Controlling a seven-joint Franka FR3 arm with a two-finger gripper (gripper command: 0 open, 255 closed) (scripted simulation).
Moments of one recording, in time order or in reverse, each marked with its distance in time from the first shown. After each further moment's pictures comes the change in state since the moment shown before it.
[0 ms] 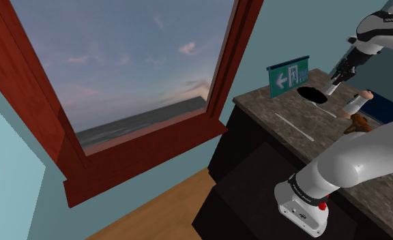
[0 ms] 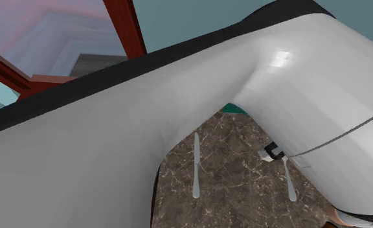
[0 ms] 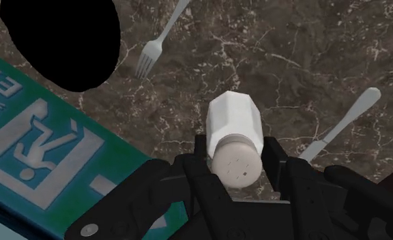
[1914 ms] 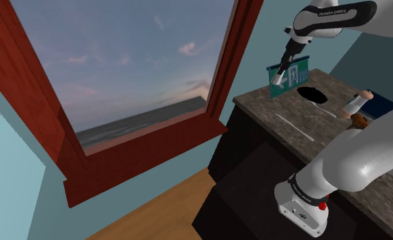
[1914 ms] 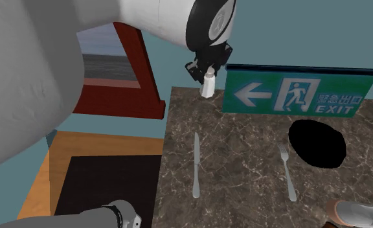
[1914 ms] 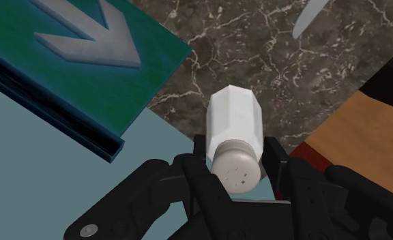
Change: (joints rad) arm 0.172 0.163 0.293 -0.023 0.122 0.093 0.422
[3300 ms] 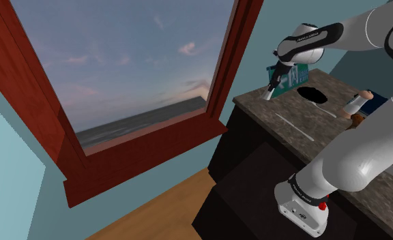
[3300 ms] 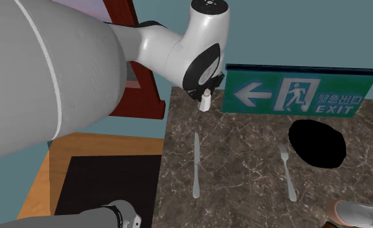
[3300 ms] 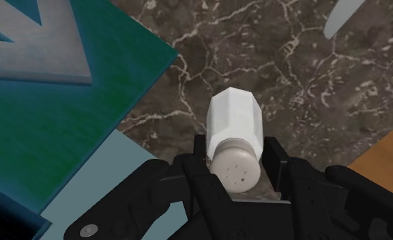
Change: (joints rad) arm -0.003 0.140 -0.034 -0.169 0.094 0.284 -0.068
